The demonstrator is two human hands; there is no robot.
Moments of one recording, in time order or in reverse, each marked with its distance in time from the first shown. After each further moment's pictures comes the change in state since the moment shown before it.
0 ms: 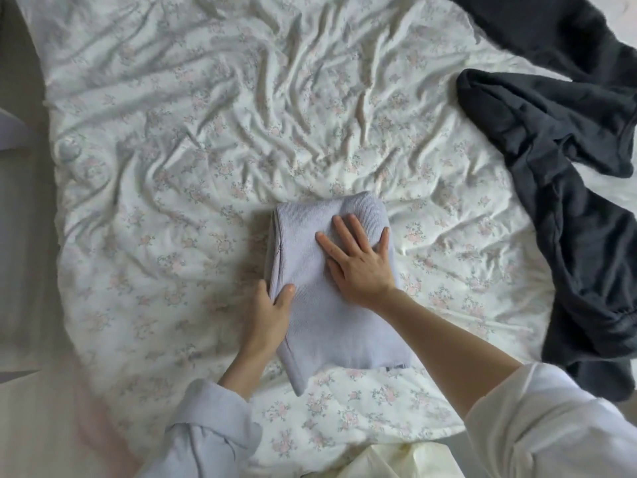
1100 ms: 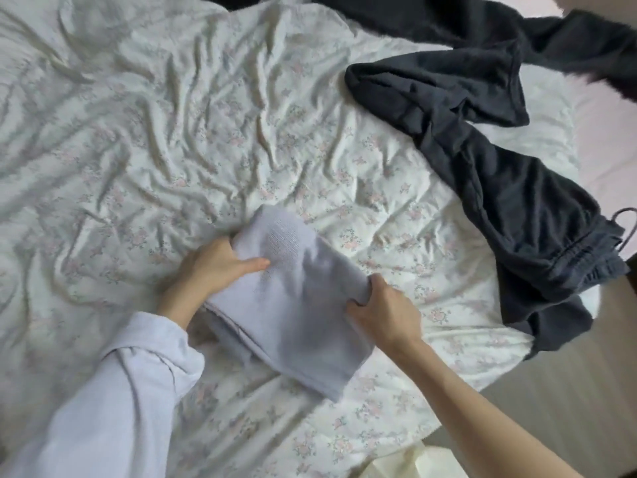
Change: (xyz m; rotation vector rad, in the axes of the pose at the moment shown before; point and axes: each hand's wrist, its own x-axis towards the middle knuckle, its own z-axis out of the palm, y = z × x) left_hand 0.120 0.105 0.014 0.794 -0.261 0.302; right_hand -0.089 0.041 -0.030 0.551 0.038 0.853
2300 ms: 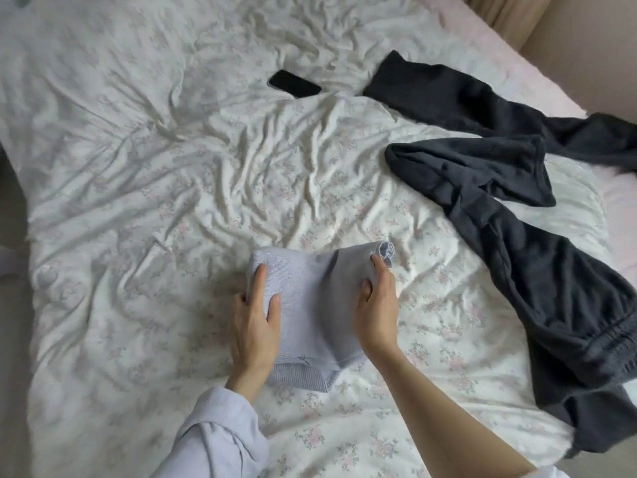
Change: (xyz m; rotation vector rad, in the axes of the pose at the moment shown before) left_hand -0.069 0.018 0.035 -0.320 0.647 0.115; right_hand 0.042 -0.061 0.011 0.597 0.299 -0.251
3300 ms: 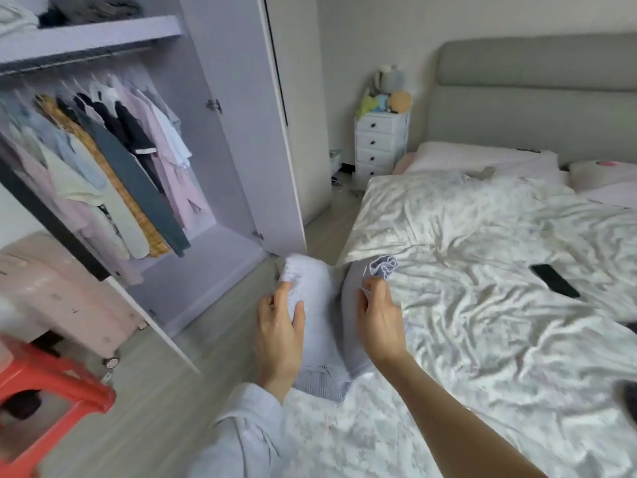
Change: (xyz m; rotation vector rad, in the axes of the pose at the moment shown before) left_hand -0.160 0.006 -0.310 0.048 0.966 -0.340; right_hand -0.197 -0.291 0.009 0.017 -0.566 -0.974
